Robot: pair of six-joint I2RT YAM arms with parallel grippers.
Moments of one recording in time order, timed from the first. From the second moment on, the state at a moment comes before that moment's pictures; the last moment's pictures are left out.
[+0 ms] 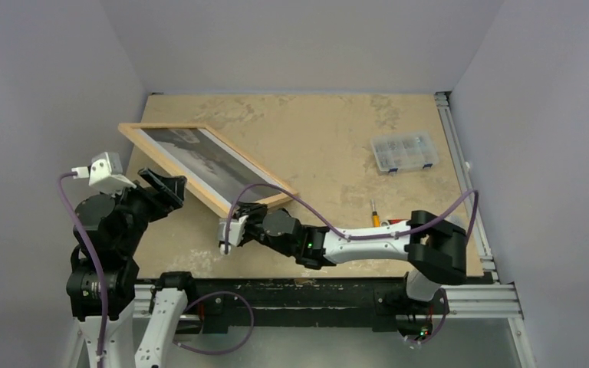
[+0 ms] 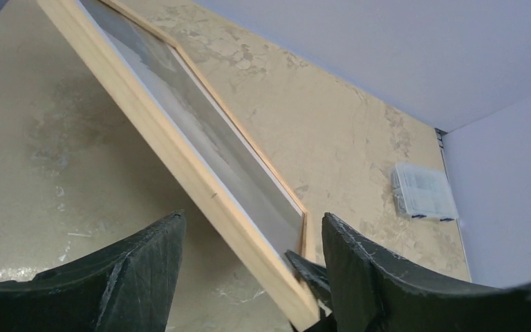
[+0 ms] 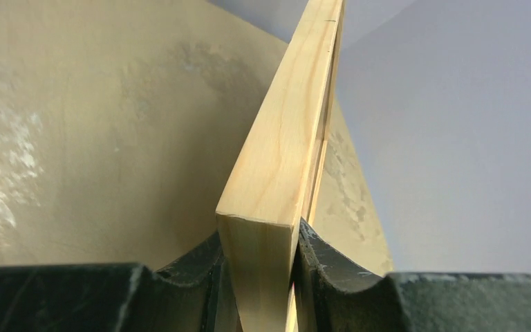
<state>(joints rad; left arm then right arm) 0.05 0.52 1.17 -0.91 0.09 -0.52 1.33 1.70 1.00 0.54 0.29 -0.77</state>
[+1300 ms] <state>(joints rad) 0.01 0.56 1.02 -0.82 0.17 -0.46 0.99 0.95 0.43 0.39 0.19 0.75</state>
